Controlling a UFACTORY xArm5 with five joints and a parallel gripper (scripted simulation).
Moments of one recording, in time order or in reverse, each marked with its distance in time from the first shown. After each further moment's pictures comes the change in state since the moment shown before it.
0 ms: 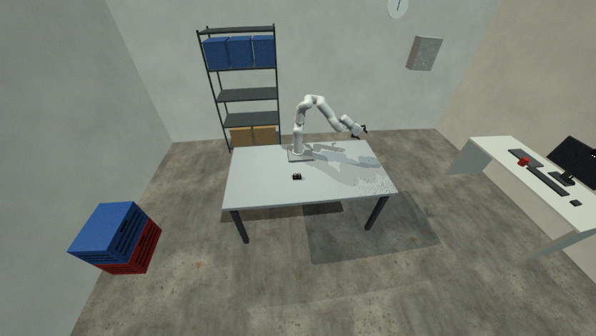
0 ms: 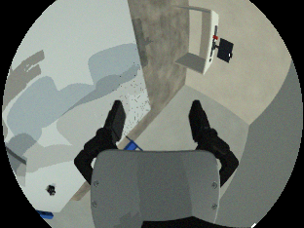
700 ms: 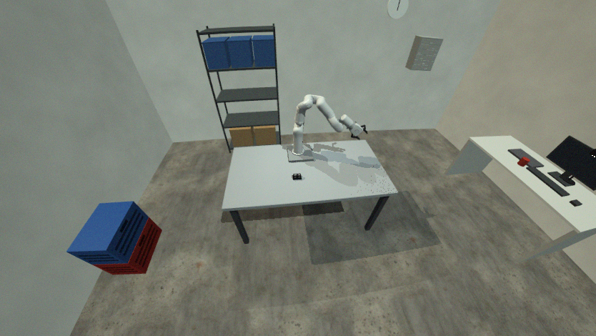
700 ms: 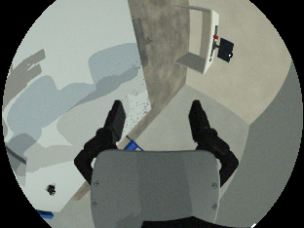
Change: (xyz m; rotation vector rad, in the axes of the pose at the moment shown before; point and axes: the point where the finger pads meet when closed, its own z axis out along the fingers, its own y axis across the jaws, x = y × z) arm -0.002 -0.001 0.000 0.003 -0.002 0.002
